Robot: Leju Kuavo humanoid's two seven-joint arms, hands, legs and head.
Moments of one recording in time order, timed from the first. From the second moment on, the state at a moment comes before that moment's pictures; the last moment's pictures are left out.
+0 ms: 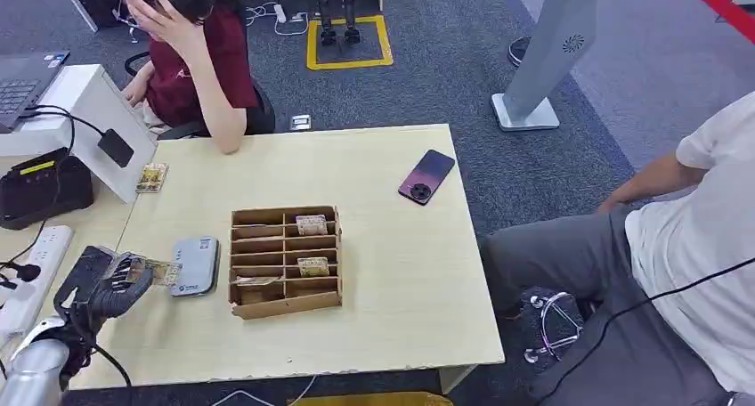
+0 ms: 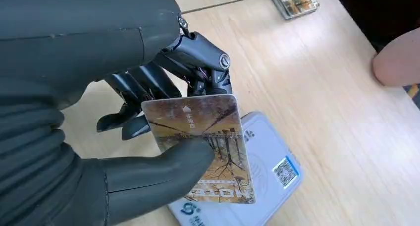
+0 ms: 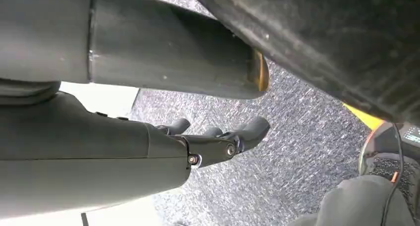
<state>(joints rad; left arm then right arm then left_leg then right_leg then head) -0.23 0.34 0.16 -0.92 -0.16 -0.26 -0.37 -0.06 0.02 1.03 -0.14 -0.20 -0.13 0.05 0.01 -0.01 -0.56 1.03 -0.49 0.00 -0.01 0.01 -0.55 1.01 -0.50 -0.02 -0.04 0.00</state>
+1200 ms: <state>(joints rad) -0.29 0.28 0.17 -0.99 -0.06 -0.25 -0.31 -0.06 0.02 1.07 -0.14 -0.21 -0.13 0.05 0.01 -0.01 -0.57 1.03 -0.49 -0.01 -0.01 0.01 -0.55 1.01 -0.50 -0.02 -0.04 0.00</state>
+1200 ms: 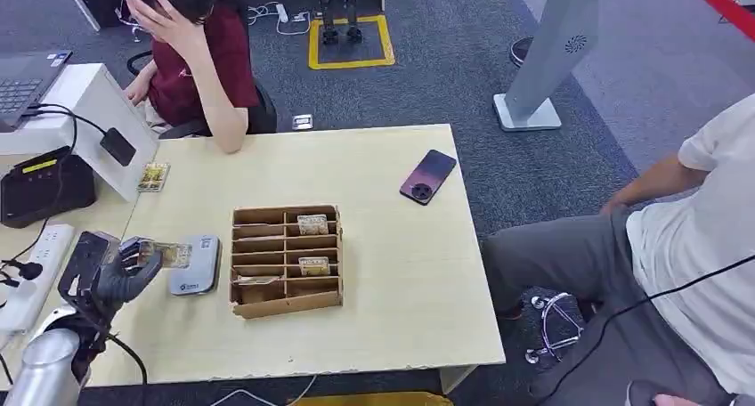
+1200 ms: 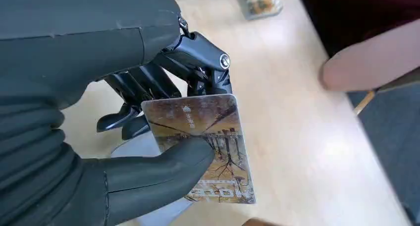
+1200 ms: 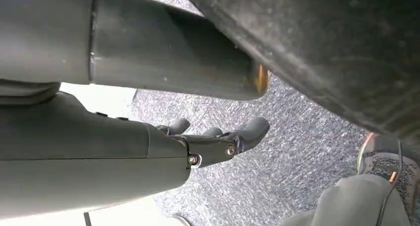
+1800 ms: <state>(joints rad) -0.41 0.27 0.17 -0.94 -0.06 -0.23 -0.29 -0.07 0.02 1.09 -0.13 -0.21 -0.13 0.05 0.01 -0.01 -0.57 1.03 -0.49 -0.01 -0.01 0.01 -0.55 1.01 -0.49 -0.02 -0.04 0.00</state>
